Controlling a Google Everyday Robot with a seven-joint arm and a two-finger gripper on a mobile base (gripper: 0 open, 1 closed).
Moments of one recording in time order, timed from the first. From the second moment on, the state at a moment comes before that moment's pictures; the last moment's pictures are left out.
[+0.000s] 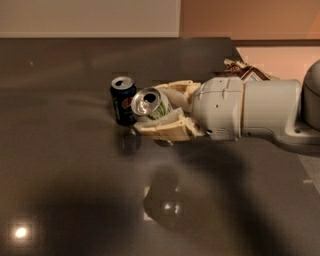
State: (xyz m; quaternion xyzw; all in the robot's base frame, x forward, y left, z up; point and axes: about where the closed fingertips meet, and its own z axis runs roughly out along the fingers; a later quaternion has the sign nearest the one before) arm 0.428 0.012 0.974 -0.55 0.58 0.27 0.54
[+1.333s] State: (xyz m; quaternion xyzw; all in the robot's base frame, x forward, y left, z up) arm 0.419 0.012 0.936 -0.40 0.62 0.32 0.59
